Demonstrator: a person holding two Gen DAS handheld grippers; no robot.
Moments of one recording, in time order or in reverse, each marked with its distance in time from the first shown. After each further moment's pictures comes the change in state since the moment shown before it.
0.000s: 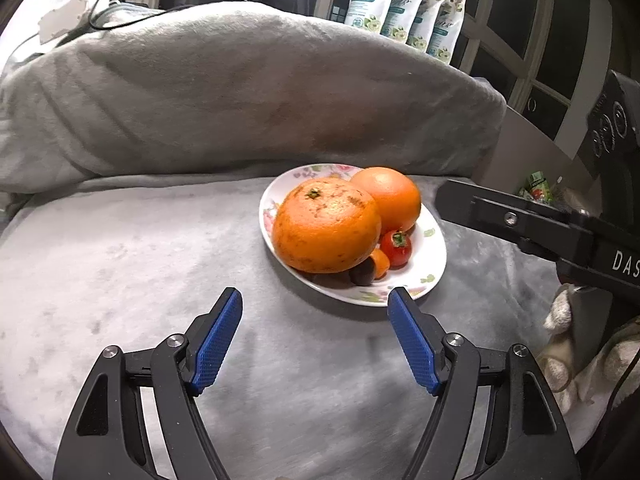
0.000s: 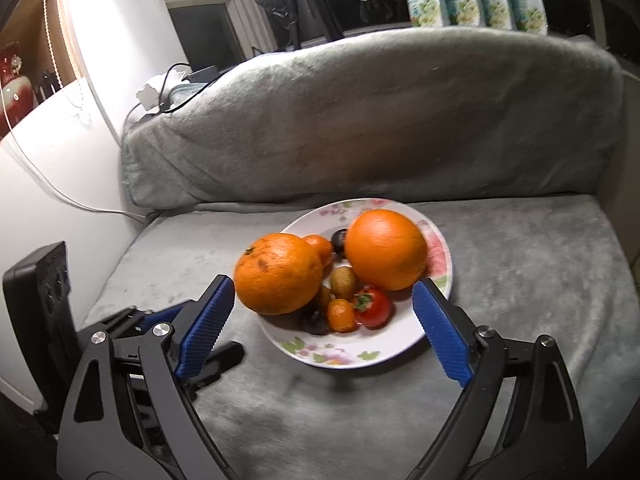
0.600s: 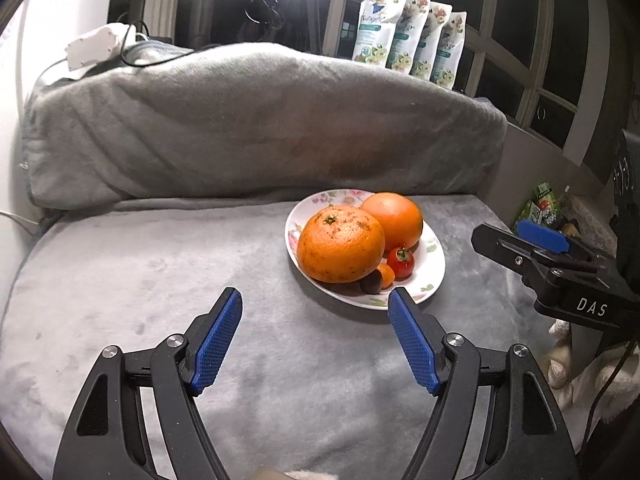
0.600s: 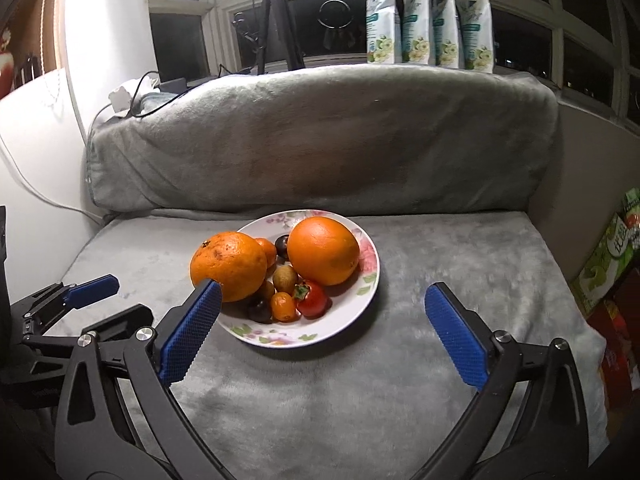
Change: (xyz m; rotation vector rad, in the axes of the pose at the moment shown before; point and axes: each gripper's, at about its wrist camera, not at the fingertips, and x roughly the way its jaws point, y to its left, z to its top) left arm -0.036 -0.004 0.004 0.011 -0.070 0.067; right arm -0.035 -0.002 -0.015 -0.039 -0.086 -0.198
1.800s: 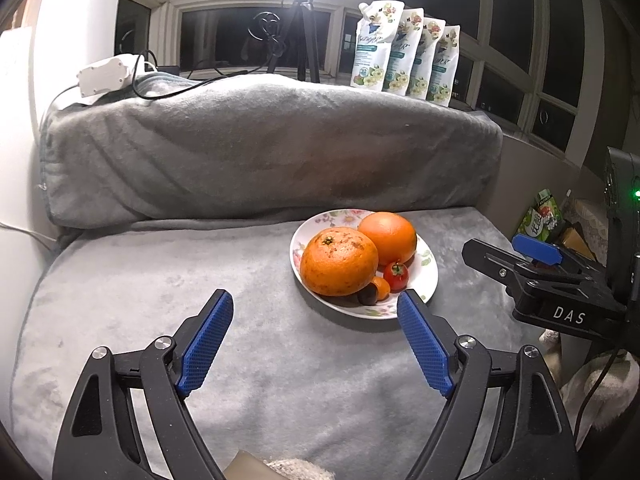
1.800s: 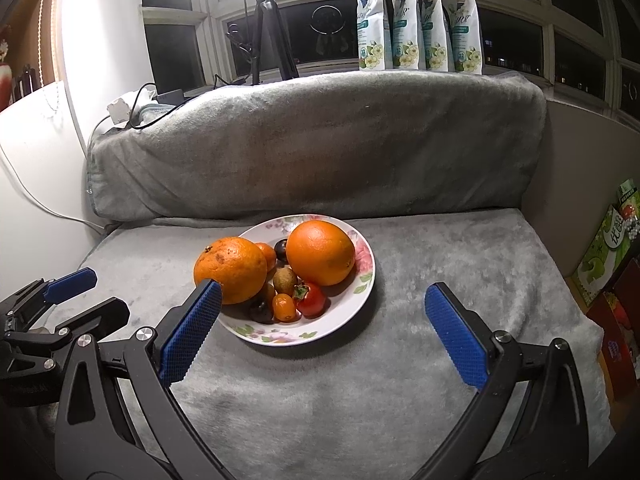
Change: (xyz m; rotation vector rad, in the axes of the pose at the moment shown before) left arm -0.026 -0.009 0.007 0.019 -0.046 0.034; right arm -0.006 -0.005 0.000 0.021 -0.016 0.007
